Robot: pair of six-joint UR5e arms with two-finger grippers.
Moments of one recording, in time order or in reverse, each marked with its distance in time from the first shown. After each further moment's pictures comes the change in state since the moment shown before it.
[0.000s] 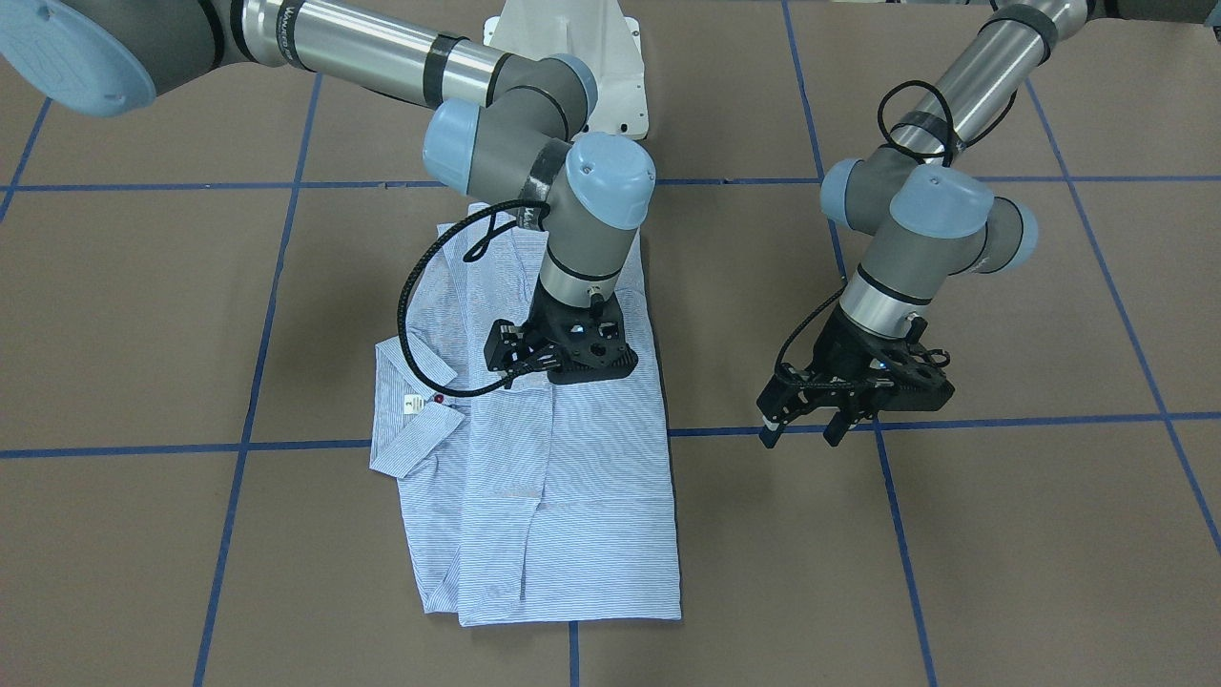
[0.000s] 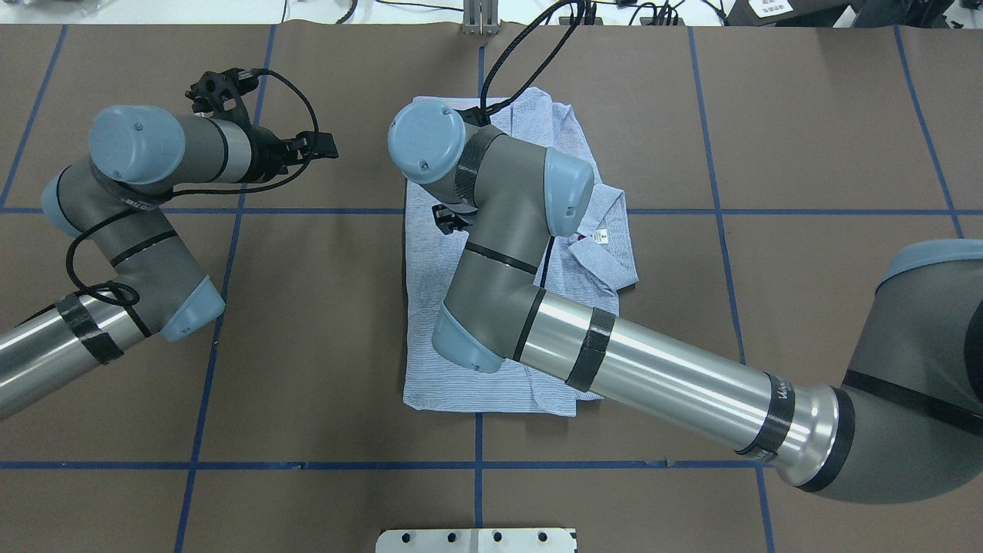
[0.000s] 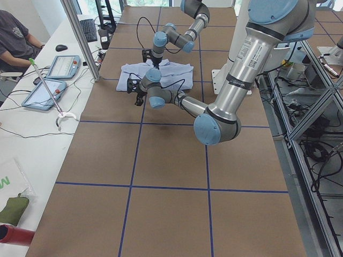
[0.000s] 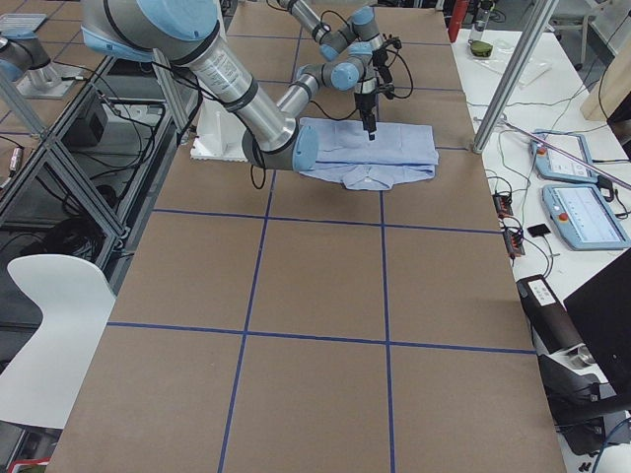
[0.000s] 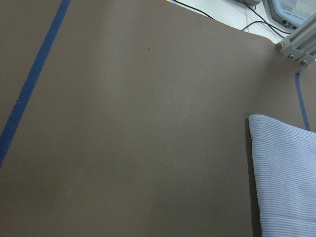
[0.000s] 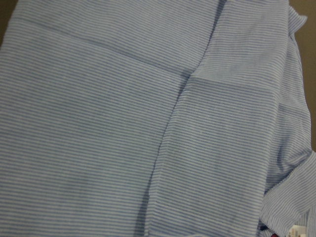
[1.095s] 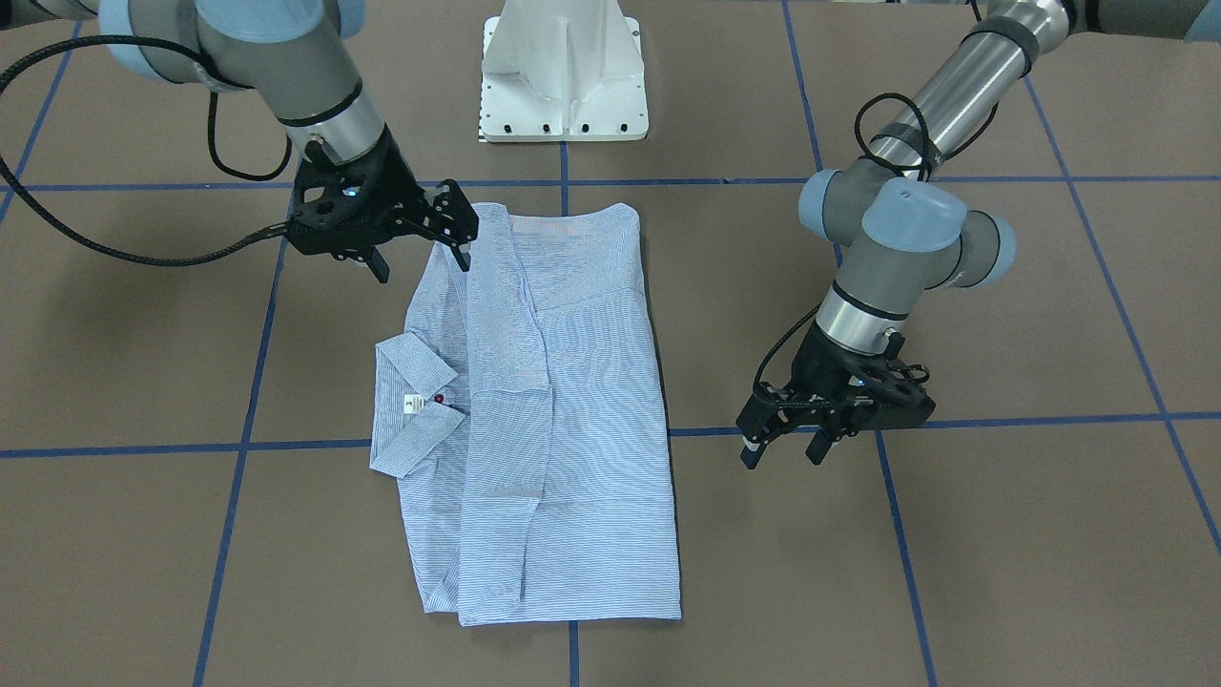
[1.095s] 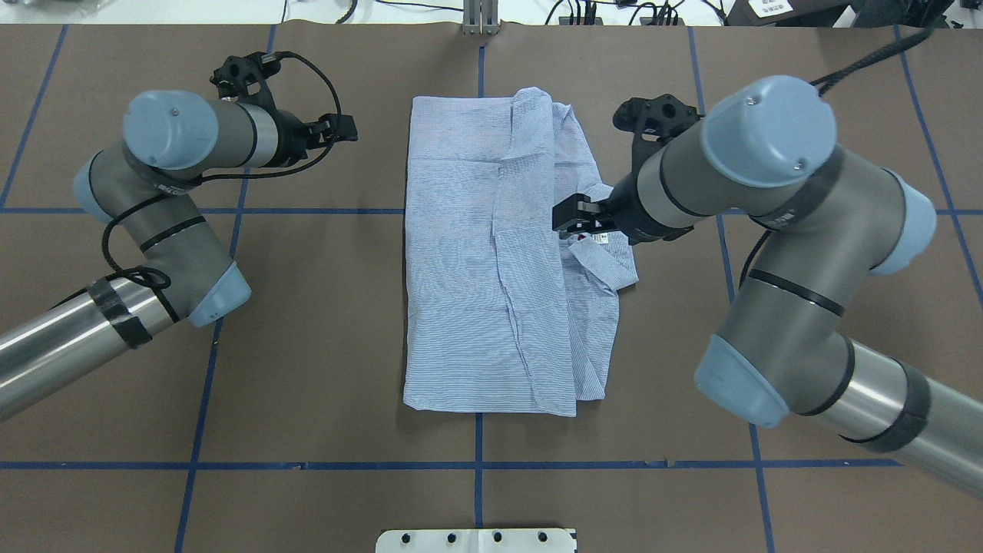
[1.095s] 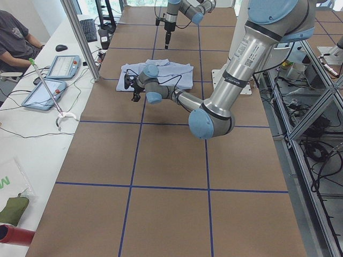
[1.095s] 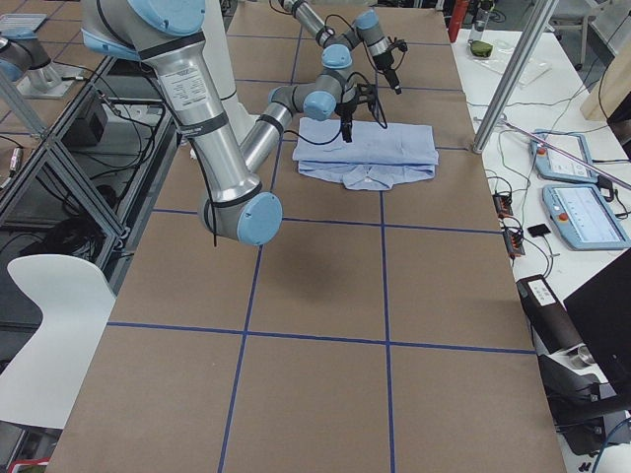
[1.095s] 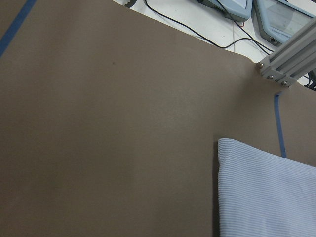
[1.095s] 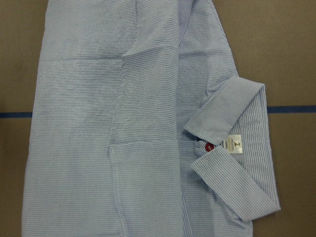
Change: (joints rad) left arm 0.000 -0.046 0.034 0.010 0.027 -0.011; right arm 0.123 -0.486 0.665 0.206 0.273 0.252
